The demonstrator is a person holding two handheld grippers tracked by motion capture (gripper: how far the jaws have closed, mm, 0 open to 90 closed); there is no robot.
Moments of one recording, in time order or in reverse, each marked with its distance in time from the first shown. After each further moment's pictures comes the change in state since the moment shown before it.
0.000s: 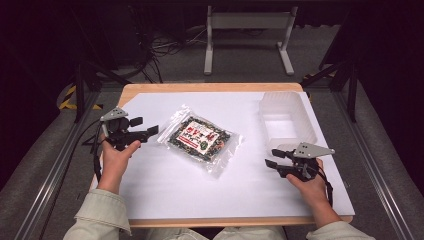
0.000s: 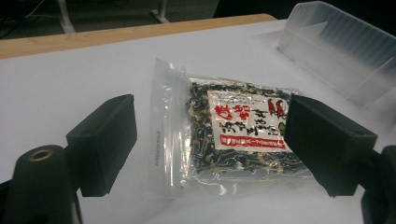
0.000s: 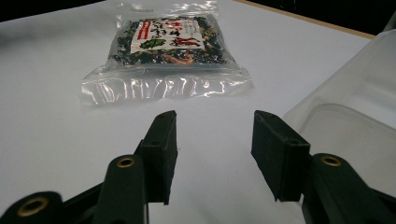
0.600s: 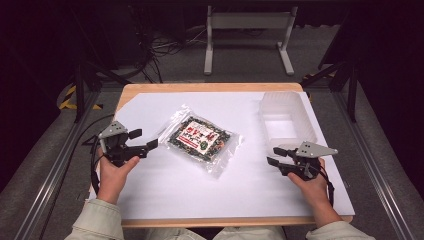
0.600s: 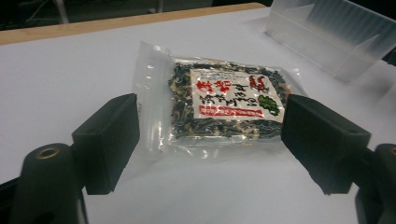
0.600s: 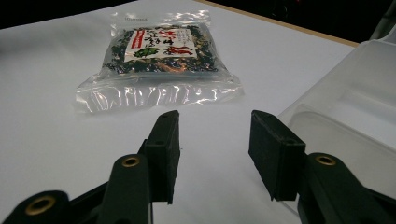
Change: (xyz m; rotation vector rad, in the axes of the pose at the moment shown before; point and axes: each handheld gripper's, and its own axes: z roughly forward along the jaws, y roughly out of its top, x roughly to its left) left arm -0.025 -0.024 -0.023 -0.013 0.001 0.040; right arm -0.001 0.002 -0.004 -0.026 -0.026 0.003
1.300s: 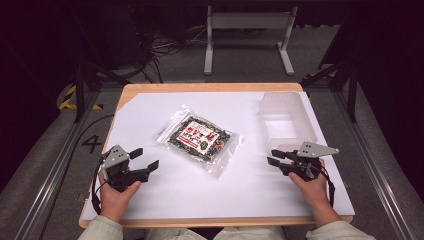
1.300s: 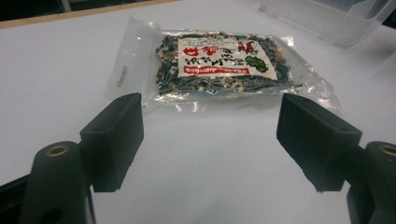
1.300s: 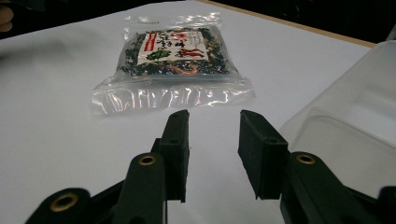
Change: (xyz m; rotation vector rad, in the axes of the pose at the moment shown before) left arm -0.031 -0.052 -0.015 -0.019 0.037 0.078; right arm 0.000 0.002 -0.002 -0.007 0.046 0.010
